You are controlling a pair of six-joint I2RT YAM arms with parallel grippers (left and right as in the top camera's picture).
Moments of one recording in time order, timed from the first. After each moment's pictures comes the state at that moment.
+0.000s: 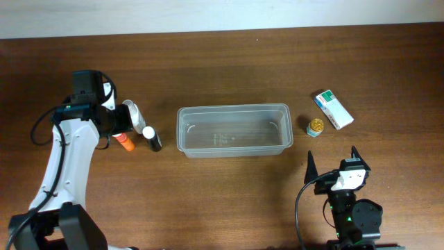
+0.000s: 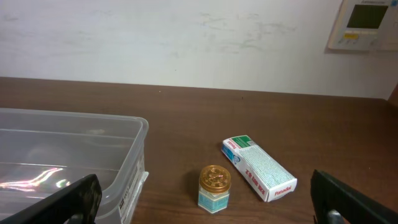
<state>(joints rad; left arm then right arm) 0.12 1.62 1.26 -0.82 -0.01 -0.08 0.01 0.02 0.01 -0.07 -0.02 -0.05</state>
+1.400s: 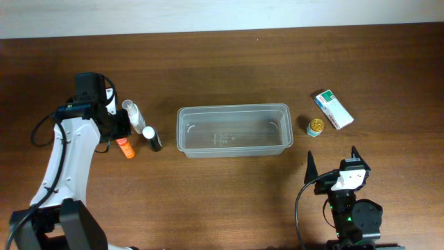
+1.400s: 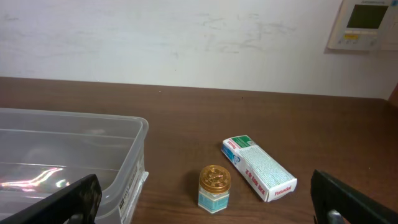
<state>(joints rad) 0.12 1.63 1.25 -0.88 -0.04 -0.08 0.01 0.02 0.01 -0.07 -0.02 -0.05</state>
